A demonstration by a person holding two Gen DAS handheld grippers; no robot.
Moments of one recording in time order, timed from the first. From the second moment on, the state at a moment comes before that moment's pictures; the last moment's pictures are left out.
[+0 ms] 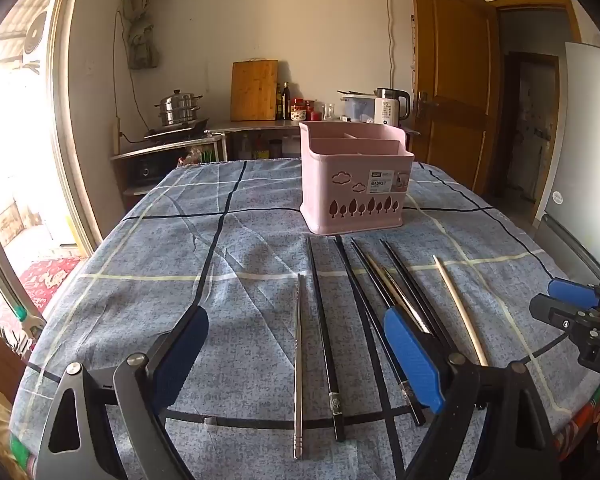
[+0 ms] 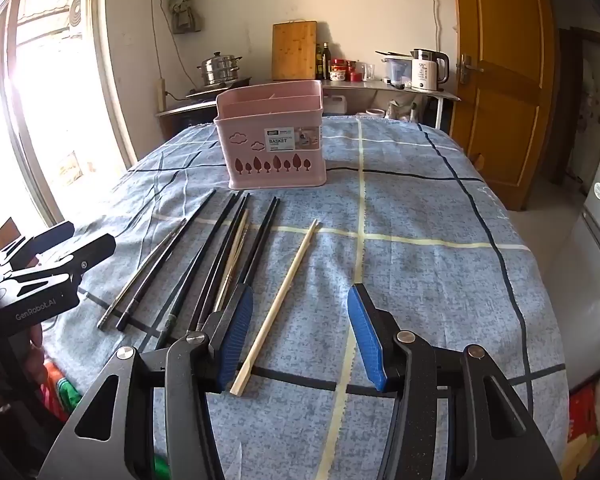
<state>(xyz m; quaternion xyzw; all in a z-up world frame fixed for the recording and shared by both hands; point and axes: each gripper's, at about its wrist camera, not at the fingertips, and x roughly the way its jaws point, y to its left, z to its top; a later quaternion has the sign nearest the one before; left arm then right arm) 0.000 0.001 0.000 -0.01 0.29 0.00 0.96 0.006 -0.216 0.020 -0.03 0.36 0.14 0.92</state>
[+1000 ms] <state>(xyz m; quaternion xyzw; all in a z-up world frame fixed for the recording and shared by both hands) -0.003 -0.001 0.001 0.00 0.29 -0.01 0.96 0.006 -0.215 0.021 -0.02 0.35 0.14 0.92</state>
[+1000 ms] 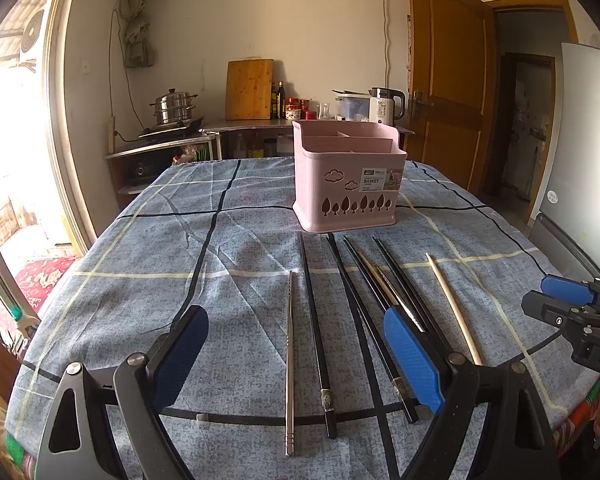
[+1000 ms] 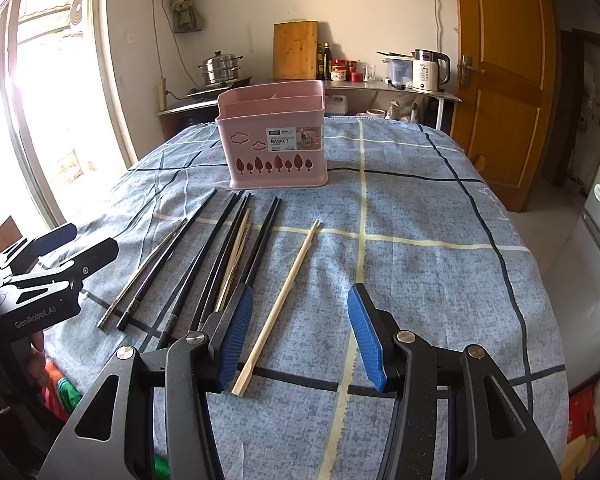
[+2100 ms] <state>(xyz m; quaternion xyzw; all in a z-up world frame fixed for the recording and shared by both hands) -0.009 -0.005 0.005 0.00 0.29 -0.01 0.96 0.004 -0.217 0.023 -0.02 0.35 0.14 0.93</state>
